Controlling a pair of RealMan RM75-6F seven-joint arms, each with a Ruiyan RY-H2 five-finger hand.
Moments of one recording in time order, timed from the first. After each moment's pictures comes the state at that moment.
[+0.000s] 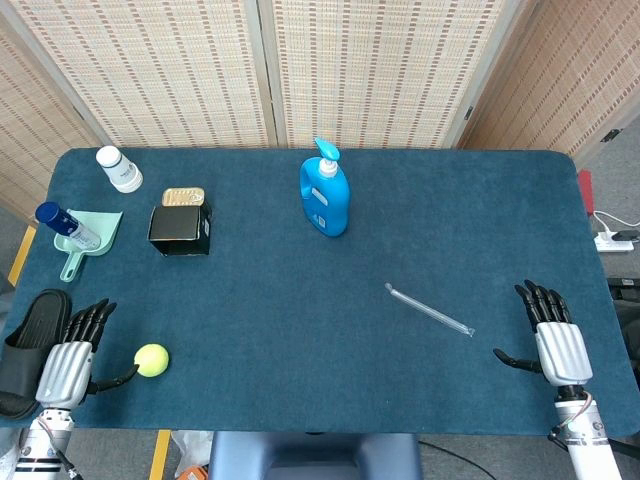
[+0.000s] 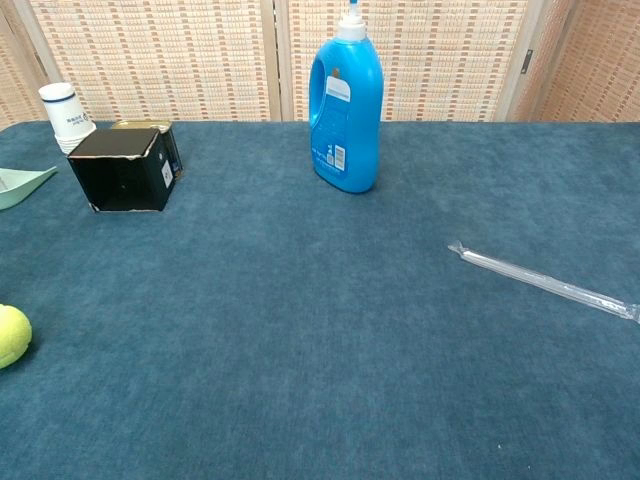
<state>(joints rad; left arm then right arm) -0.12 -1.30 -0.03 -1.59 1.47 1.42 0.01 0.13 -1.39 0.06 -1.29 -1.47 1.40 0.11</state>
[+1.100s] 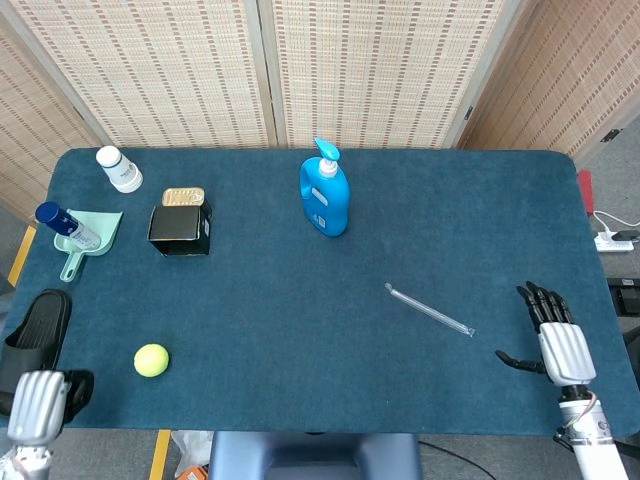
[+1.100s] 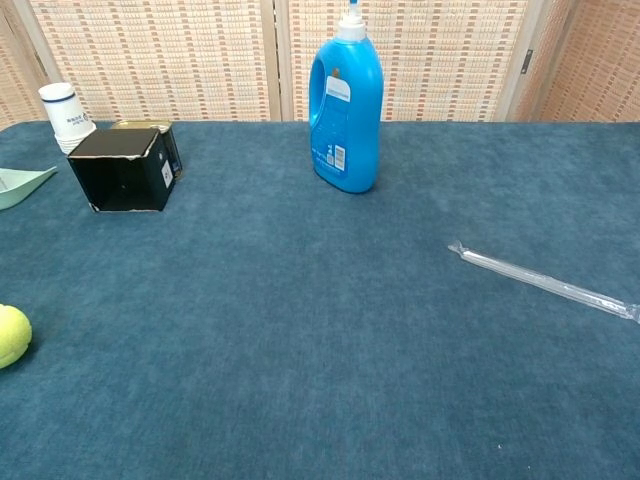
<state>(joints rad) 0.02 -1.36 0.05 -1.44 1.63 1.71 -0.04 0.13 -1.37 0.05 -1.29 -1.48 1.37 0.17</state>
